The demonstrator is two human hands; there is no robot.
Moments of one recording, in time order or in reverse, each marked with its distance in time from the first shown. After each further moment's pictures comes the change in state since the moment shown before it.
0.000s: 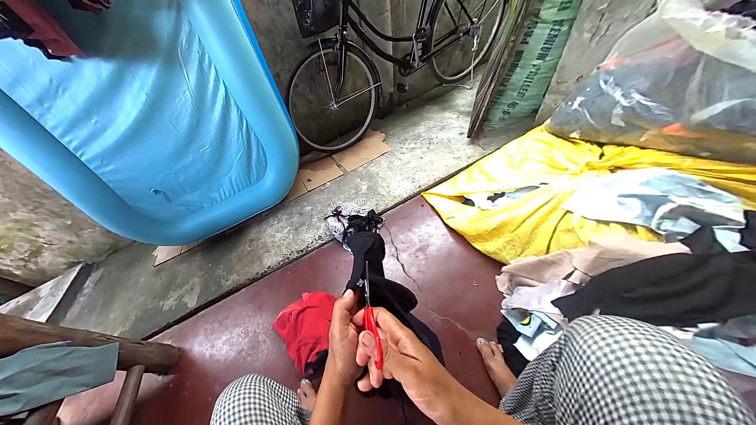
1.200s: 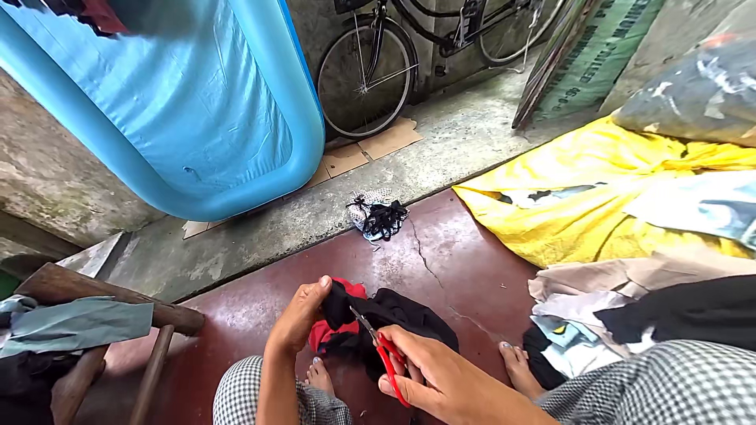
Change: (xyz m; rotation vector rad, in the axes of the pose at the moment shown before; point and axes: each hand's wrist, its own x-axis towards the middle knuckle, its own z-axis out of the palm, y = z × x) left_hand -0.011 0.099 -0.075 0.669 -0.077 -0.127; right_hand -0.013 0.006 -0.031 -0.858 -0.327 -0.106
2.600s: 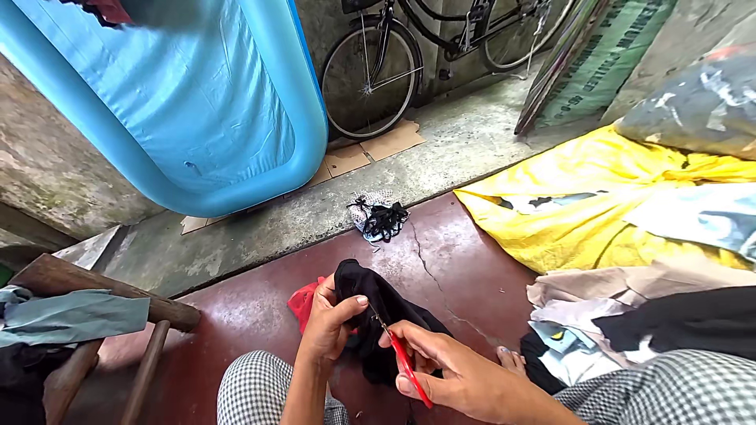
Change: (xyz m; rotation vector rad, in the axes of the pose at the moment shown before) left_hand 0.007 -0.015 0.057 -0.532 0.097 0.293; right_hand 0.000 0.005 -0.022 0.306 -0.141 0.026
